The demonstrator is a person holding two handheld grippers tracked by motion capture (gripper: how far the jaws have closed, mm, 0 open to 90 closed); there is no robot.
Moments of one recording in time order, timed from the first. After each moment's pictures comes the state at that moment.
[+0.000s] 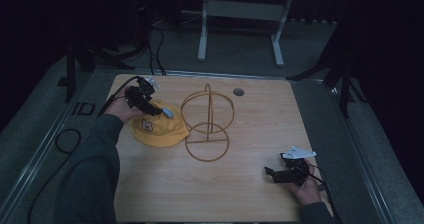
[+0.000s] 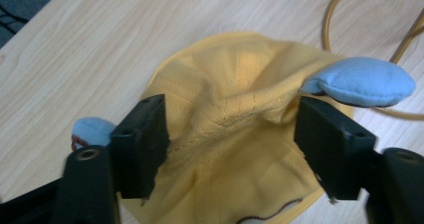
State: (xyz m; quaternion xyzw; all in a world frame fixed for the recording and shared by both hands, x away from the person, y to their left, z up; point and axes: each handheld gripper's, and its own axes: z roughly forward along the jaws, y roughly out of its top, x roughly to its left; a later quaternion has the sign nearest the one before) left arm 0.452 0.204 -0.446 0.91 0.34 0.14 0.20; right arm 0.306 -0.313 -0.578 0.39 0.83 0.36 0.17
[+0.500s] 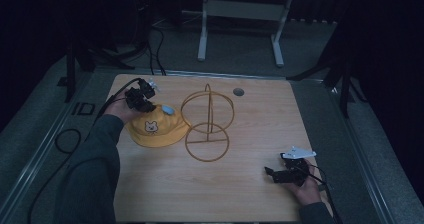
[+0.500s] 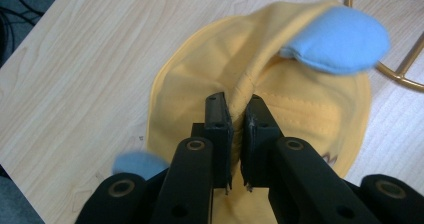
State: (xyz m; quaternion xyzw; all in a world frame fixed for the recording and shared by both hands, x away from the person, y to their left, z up) left arm 0.448 0.203 -0.447 0.91 0.34 0.16 0.17; right arm 0.306 -0.313 -0.578 0.39 0.83 0.36 0.17
